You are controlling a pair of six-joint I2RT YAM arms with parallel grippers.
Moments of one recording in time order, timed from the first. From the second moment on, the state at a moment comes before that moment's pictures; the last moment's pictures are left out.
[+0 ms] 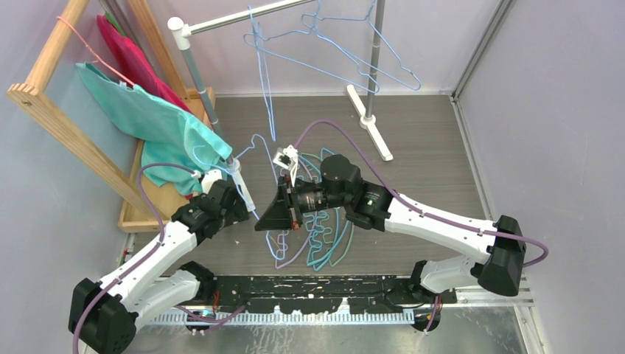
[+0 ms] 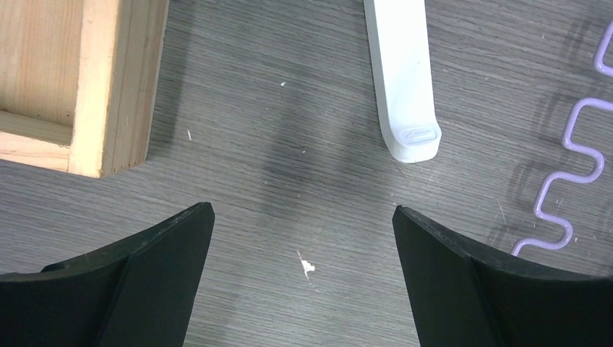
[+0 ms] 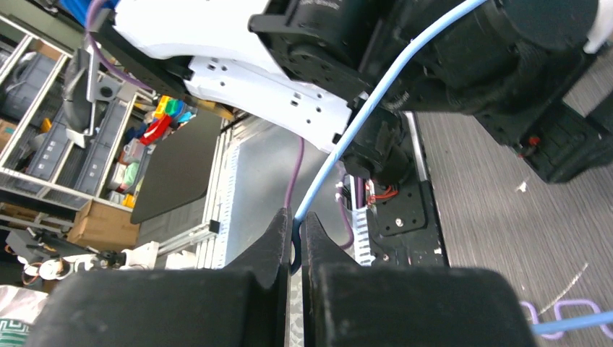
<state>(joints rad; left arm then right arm) -0.51 0.91 0.59 -0.68 -0.45 -0.69 1.08 1.29 1.09 0.09 -0.60 0.63</state>
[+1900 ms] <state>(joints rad) -0.51 0.94 0.61 -0.68 -0.47 -0.68 0.91 1.31 1.02 0.48 -0.55 0.85</state>
